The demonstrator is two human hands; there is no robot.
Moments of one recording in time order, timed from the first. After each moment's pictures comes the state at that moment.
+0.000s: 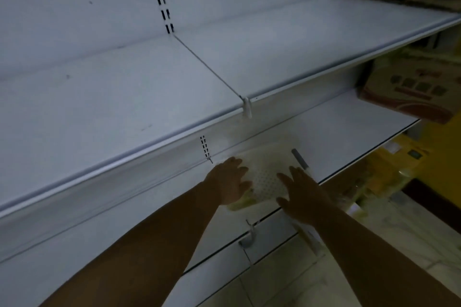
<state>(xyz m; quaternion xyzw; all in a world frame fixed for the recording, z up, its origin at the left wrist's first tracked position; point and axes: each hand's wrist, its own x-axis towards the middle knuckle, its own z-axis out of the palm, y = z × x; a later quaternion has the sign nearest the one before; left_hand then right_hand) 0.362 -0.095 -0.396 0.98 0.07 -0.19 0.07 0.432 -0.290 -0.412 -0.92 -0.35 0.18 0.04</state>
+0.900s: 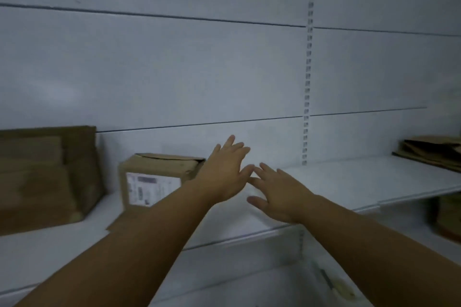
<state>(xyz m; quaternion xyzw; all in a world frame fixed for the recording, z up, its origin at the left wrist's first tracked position) 0.026 0.003 -0.041 0.96 0.14 0.24 0.03 0.140 -0.110 -0.083 -0.80 -0.58 -0.11 0.03</state>
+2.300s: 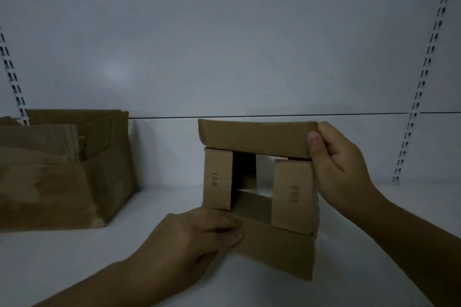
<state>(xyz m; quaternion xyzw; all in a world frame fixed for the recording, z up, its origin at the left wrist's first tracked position) -0.084 0.127 -0.105 0.95 -0.01 0.31 0.00 0.147 0.016 -0.039 -0.51 -0.62 -0.15 0.58</state>
